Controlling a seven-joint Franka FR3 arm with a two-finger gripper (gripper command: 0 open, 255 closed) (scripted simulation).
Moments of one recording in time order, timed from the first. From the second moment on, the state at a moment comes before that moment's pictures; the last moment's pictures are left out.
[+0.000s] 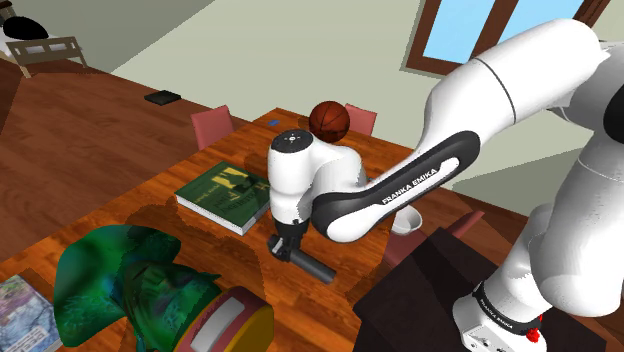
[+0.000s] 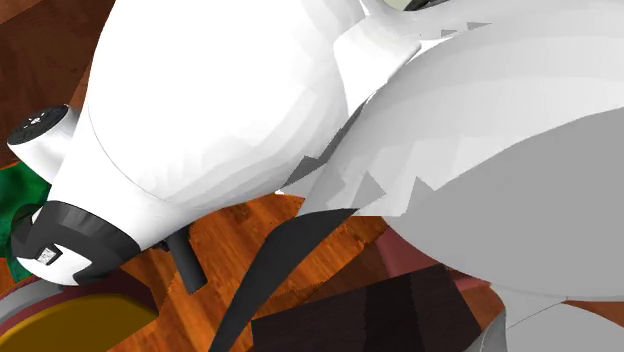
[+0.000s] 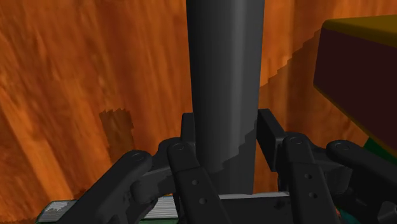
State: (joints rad) arm 0.32 0.18 0.43 -2.17 -0.21 2.30 0.55
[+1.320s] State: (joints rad) arm 0.37 0.39 0.36 -2.20 -0.37 2.51 0.68
